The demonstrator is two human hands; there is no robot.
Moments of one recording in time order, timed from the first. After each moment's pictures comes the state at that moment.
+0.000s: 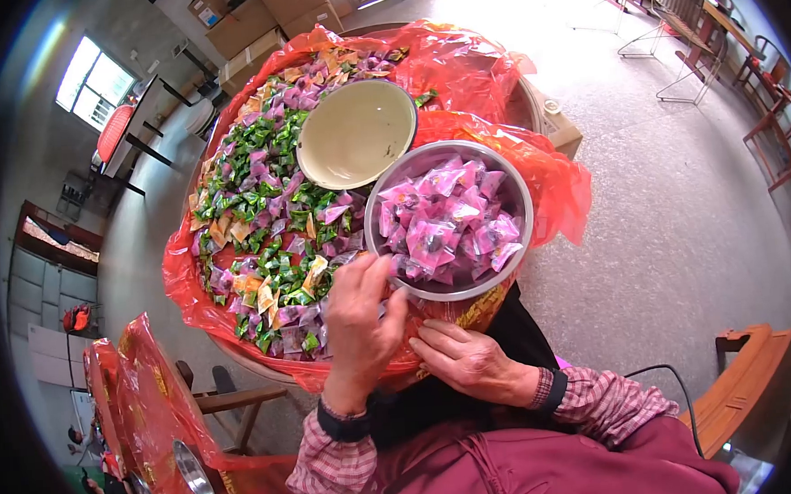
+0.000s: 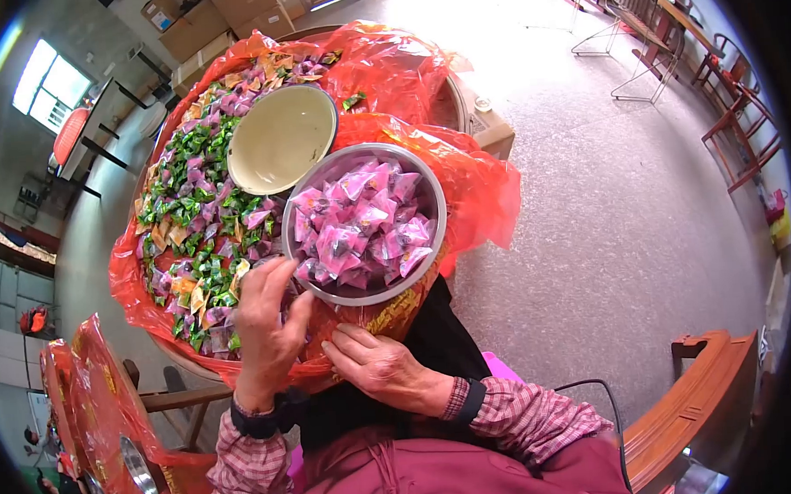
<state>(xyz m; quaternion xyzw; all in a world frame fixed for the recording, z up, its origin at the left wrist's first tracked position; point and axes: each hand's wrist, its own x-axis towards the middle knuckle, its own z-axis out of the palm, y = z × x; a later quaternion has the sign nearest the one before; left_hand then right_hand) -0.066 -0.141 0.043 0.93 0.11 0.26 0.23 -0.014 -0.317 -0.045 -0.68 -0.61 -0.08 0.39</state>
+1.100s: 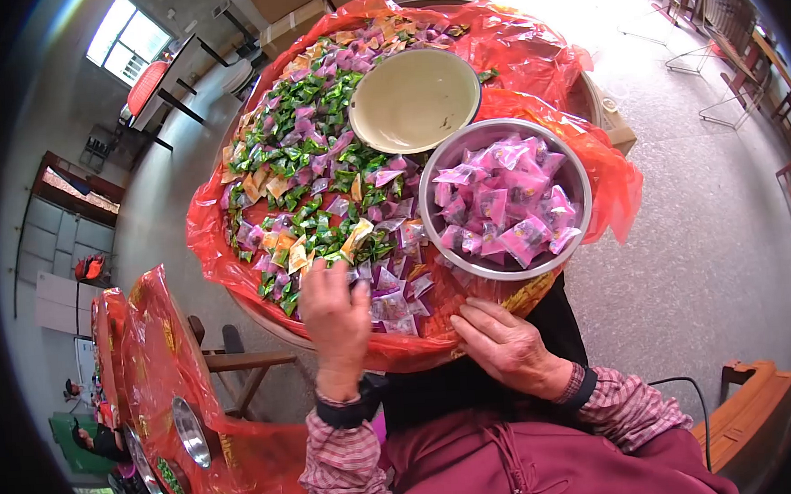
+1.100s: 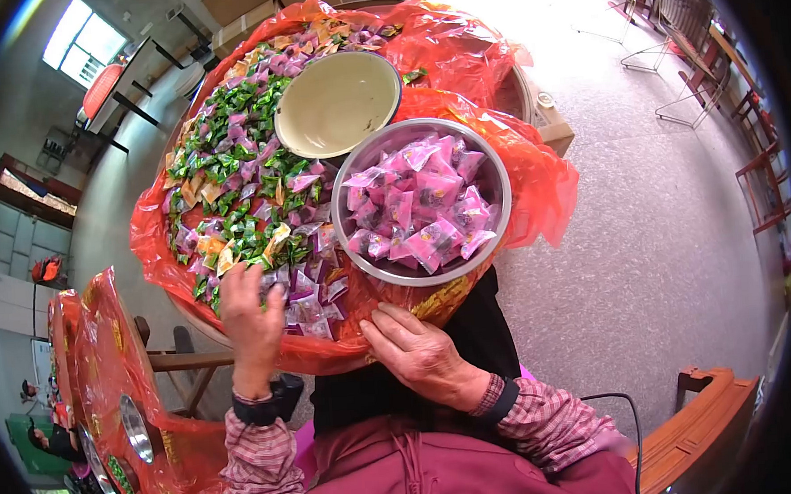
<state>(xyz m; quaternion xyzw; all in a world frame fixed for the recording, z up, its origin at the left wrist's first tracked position) -0.140 -0.089 0.012 0.94 0.25 0.24 0.02 -0.015 -0.316 -0.042 -0.68 -0.62 -0.05 0.39</state>
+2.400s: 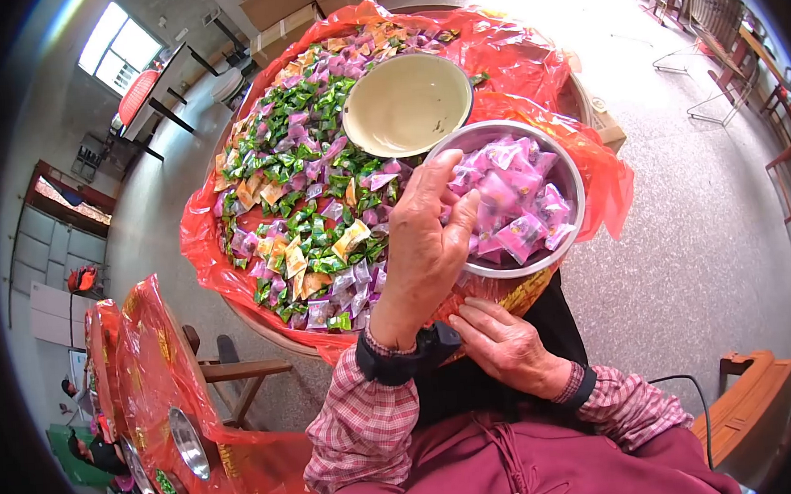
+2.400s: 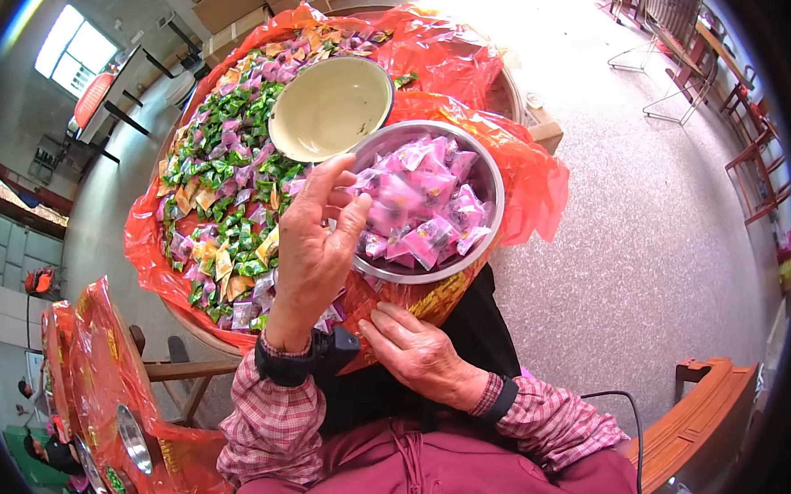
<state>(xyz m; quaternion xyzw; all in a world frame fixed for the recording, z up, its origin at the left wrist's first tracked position) -0.017 -0.129 0.057 0.86 0.09 0.31 0.40 -0.020 -0.314 -0.040 -0.69 -0.61 -0.06 0.38</state>
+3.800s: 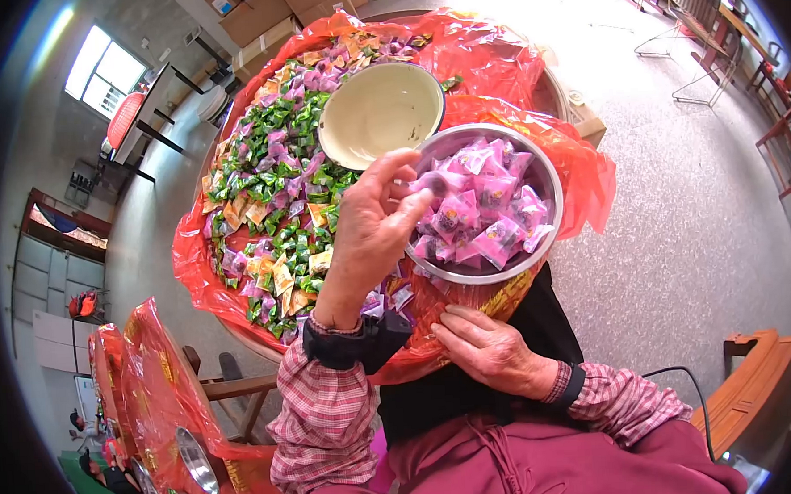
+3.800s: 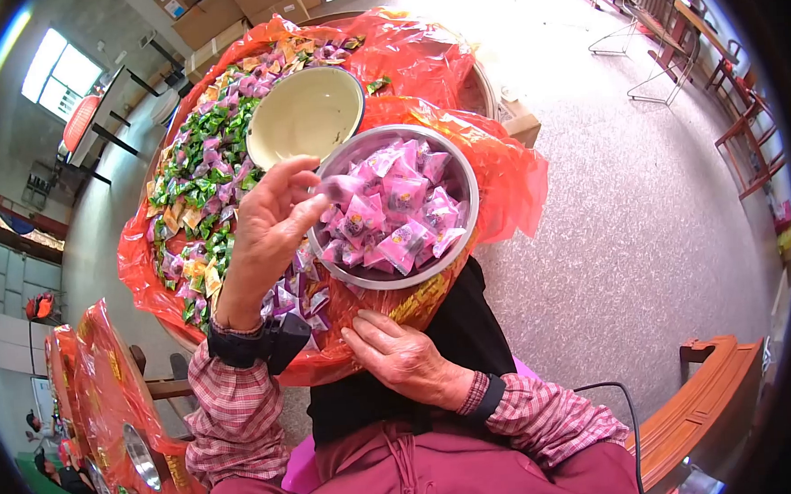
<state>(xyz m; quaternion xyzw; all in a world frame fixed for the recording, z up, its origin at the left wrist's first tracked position) -0.002 -0.087 0.062 0.76 0.06 0.19 0.62 -0.020 -0.313 -0.046 -0.69 -0.61 -0.07 0.39</state>
